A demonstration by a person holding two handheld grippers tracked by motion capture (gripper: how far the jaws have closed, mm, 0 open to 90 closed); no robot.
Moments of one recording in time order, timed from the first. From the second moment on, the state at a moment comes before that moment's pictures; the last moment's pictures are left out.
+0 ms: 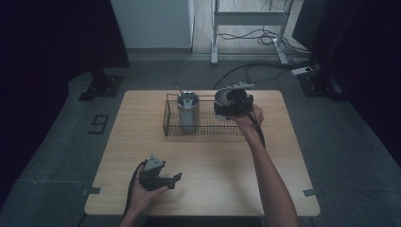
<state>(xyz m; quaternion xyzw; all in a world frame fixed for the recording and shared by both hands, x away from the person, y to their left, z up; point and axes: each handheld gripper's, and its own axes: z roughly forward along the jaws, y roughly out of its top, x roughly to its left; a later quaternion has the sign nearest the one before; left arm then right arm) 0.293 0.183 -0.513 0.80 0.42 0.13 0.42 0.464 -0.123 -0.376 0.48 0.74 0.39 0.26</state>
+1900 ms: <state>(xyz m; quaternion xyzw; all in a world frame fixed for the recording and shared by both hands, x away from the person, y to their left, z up) 0.295 0.187 -0.516 0.80 0.42 0.12 0.41 0.529 -0.129 -0.420 0.51 0.75 0.35 0.24</state>
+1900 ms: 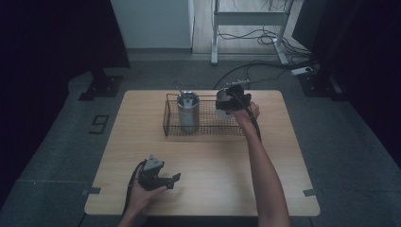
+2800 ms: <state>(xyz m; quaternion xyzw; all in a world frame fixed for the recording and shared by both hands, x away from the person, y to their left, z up) 0.295 0.185 -0.519 0.81 0.42 0.13 0.40 0.538 -0.134 -0.450 0.52 0.76 0.33 0.22</state>
